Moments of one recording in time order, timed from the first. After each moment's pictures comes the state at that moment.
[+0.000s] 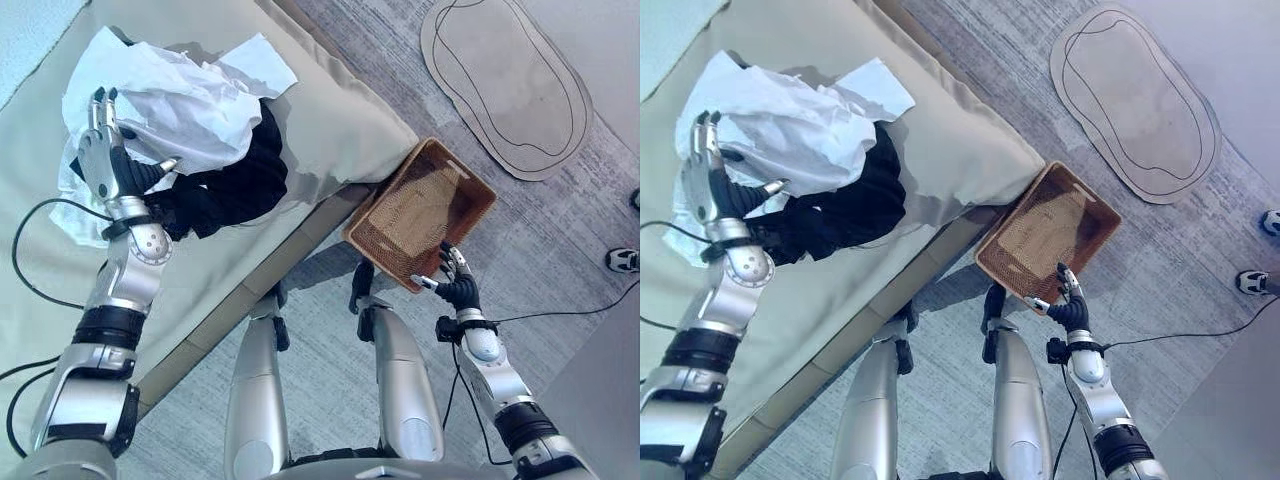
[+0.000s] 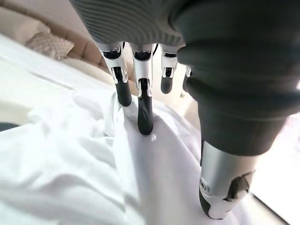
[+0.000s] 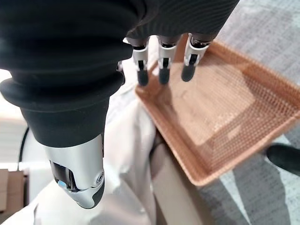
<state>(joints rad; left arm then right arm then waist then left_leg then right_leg) -0.58 0.69 -0.08 0.48 0.43 -0.02 0.69 -0.12 -0.34 0.18 0.44 0.22 -0.27 -0.22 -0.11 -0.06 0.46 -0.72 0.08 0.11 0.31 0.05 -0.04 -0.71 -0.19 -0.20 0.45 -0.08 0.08</state>
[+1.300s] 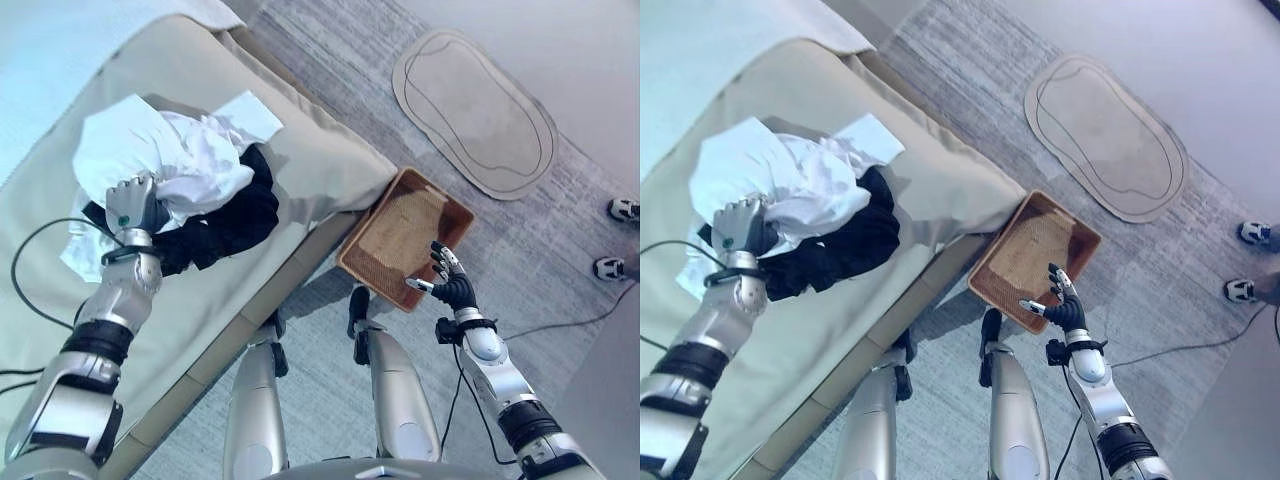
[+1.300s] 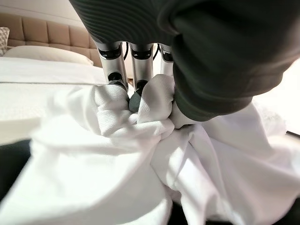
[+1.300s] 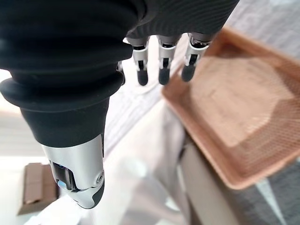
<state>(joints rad) -0.41 0.75 -0.21 0.54 0.58 0.00 0.51 -0.12 -0.37 0.21 0.44 0.23 -0.27 -0.15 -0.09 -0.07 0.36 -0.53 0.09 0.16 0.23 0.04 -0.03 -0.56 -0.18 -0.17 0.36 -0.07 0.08</state>
